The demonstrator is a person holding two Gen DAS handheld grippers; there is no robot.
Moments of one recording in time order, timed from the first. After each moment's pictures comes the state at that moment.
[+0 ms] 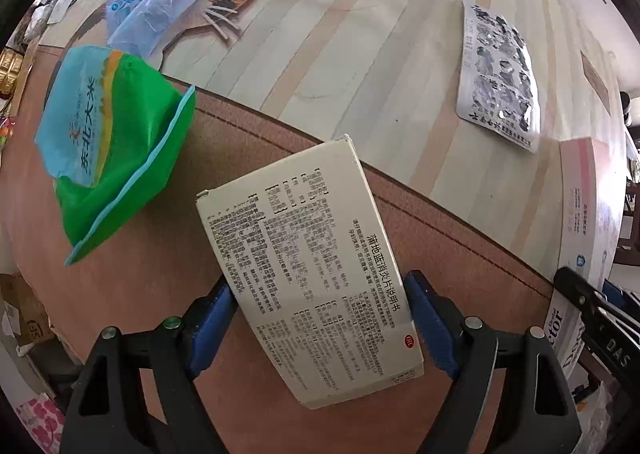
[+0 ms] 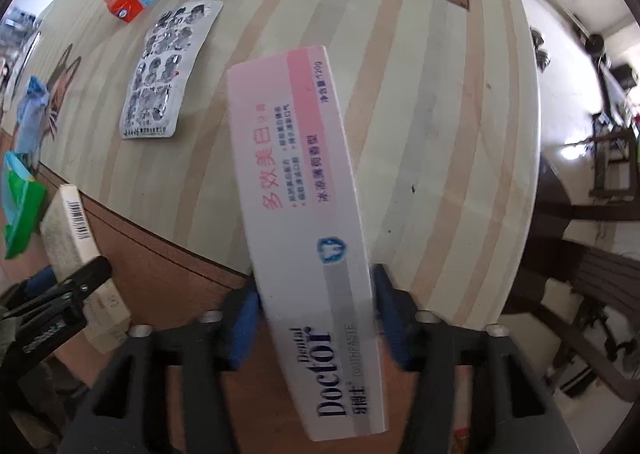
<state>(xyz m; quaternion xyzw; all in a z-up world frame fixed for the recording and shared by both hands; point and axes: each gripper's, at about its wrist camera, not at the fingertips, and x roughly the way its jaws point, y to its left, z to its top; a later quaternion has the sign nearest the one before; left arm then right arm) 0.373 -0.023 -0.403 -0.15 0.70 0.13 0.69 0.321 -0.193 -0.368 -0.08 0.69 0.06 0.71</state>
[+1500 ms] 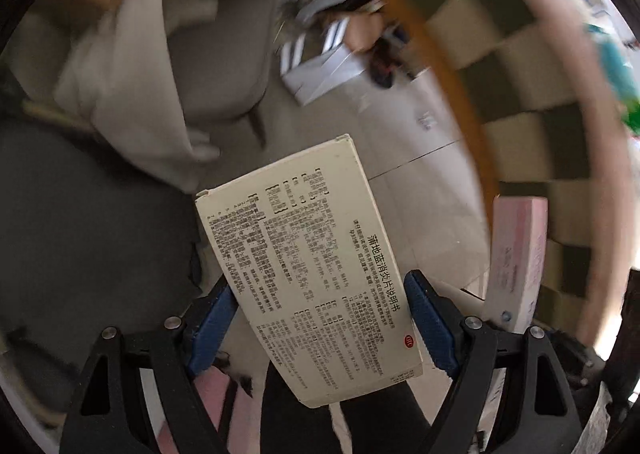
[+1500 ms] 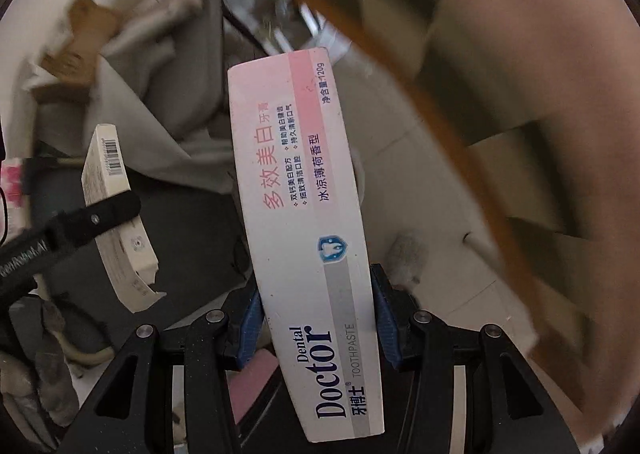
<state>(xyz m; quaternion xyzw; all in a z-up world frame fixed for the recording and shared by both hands) -0.123 0.188 -0.510 -0.44 0.58 0.31 0.61 -0.124 0.096 -0.503 -0.27 0.70 0.33 0.58</state>
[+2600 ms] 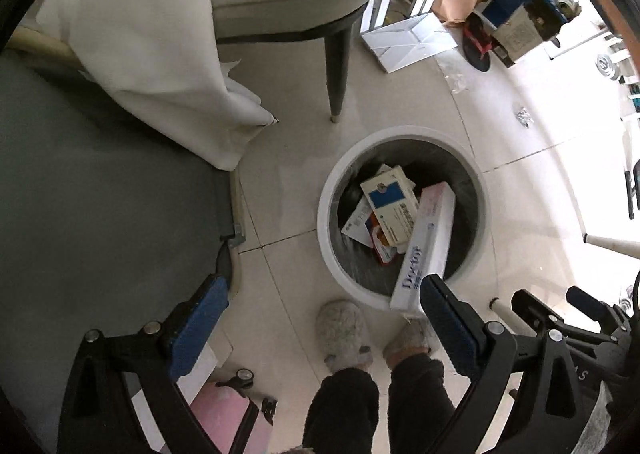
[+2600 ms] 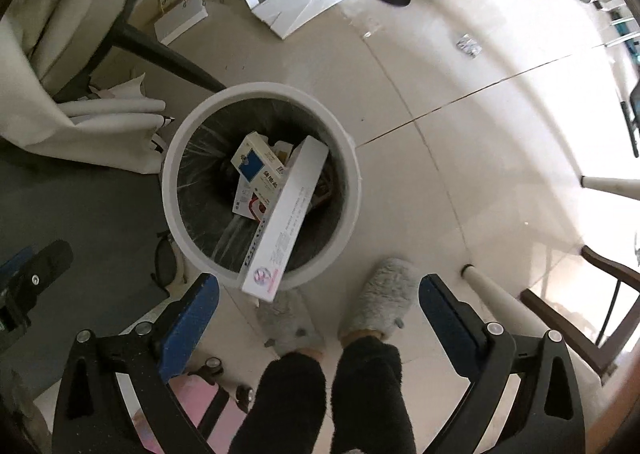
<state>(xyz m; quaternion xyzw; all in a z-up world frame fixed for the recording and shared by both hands) -0.170 0.191 -0.673 -0.41 0.60 0.39 0.57 -0.120 0.152 -0.718 -0.37 0.66 0.31 0.57</state>
